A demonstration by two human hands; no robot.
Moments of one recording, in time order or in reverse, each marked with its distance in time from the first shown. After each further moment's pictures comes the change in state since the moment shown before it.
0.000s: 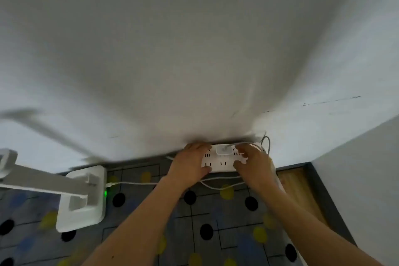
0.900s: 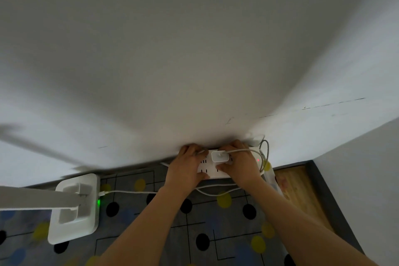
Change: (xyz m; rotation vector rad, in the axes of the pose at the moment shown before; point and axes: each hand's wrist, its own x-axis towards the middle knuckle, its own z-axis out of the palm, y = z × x) left_hand 0.011 -0.003 0.010 0.092 0.066 -0.056; right_hand 0.040 0.005 0.023 -0.150 -0.135 -0.226
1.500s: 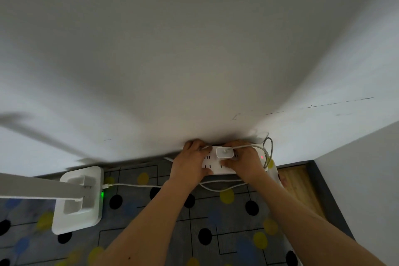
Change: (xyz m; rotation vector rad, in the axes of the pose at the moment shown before) left_hand 0.000 0.001 0.000 -0.010 -0.003 -0.003; right_hand 0.000 0.000 -0.002 0.256 -0.013 0.079
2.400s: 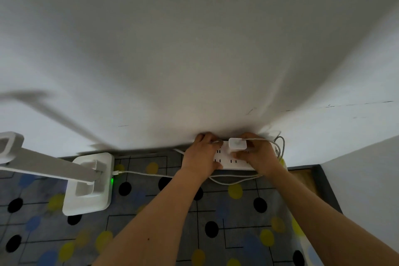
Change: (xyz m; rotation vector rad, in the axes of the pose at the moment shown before) left_hand 0.000 0.003 -0.003 0.004 -0.006 -0.009; right_hand 0.001 -0.006 -0.014 0.203 -0.029 -0.002
